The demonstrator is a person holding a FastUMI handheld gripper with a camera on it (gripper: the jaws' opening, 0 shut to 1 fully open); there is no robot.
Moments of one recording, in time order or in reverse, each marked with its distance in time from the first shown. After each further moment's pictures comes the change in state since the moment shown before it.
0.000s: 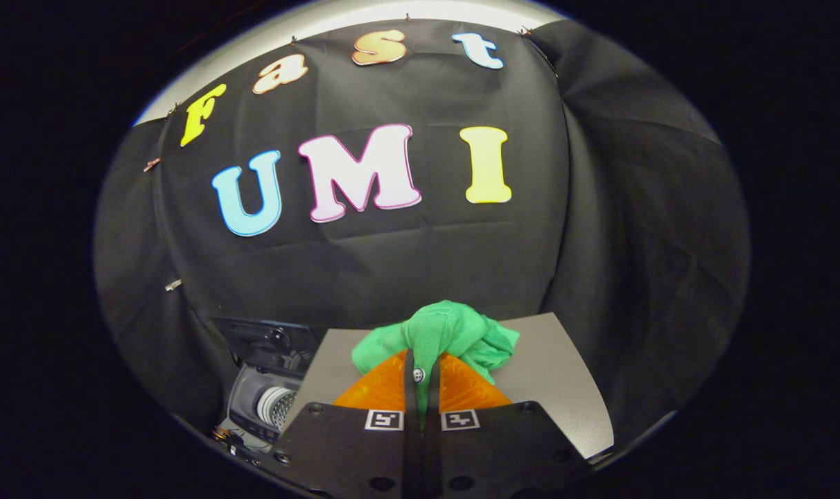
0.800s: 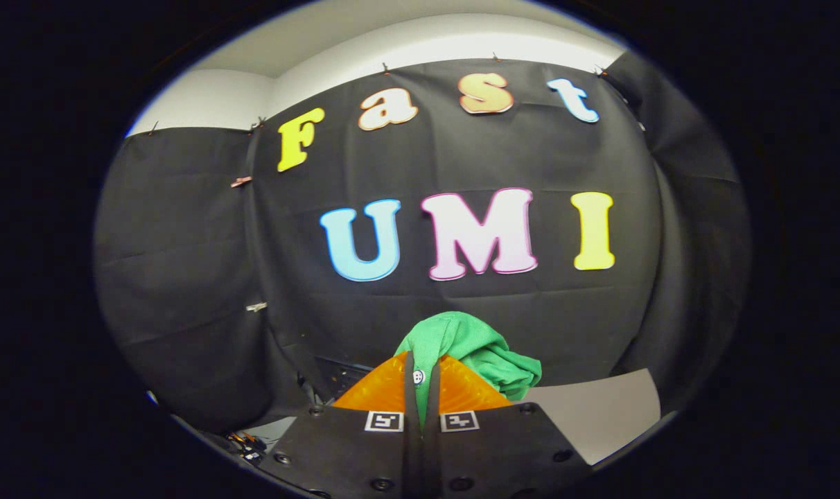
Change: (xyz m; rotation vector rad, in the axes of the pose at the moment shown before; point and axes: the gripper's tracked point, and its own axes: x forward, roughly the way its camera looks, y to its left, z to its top) arm -0.032 0.217 0.047 -0.090 -0.141 0.386
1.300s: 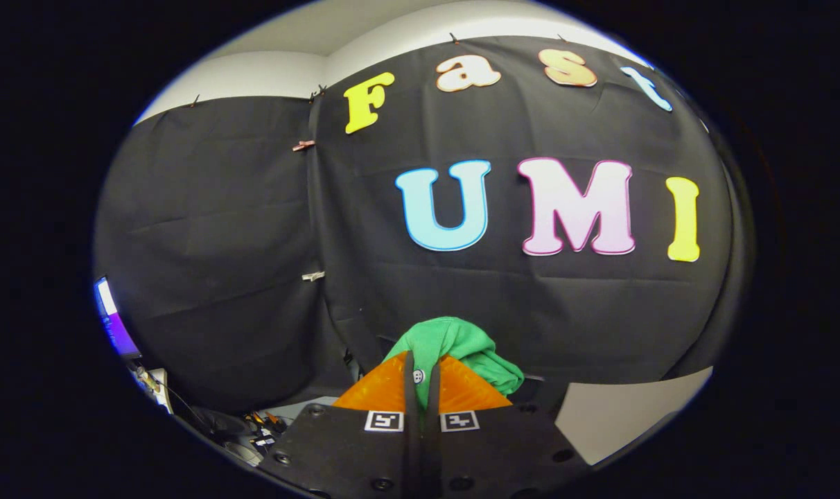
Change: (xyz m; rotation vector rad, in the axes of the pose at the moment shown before) arm 0.079 0.114 -0.078 -0.034 0.123 0.229
